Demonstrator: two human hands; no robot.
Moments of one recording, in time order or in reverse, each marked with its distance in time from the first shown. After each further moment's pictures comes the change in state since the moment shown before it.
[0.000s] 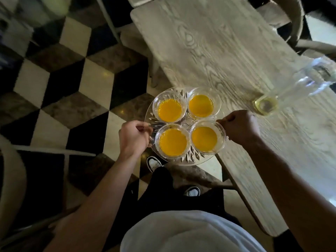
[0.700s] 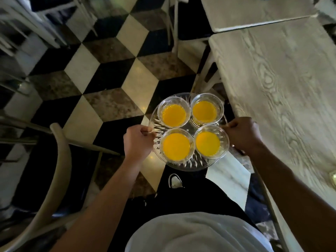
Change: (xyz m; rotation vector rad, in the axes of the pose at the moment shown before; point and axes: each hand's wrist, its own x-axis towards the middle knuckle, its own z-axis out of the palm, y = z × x) left_hand 0.136 -0.050 -0.159 -0.106 0.262 -0.159; right_hand 0.057 -0.215 0.143 -0.158 -0.142 -0.248
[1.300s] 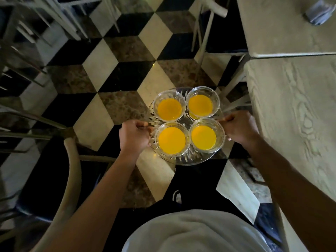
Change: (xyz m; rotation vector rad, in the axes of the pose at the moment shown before) left_hand 0.140 0.041 -0.049 -0.136 0.095 -0.117; right_hand 0.124 -0.141 0.040 -0.005 -0.107 -0.148
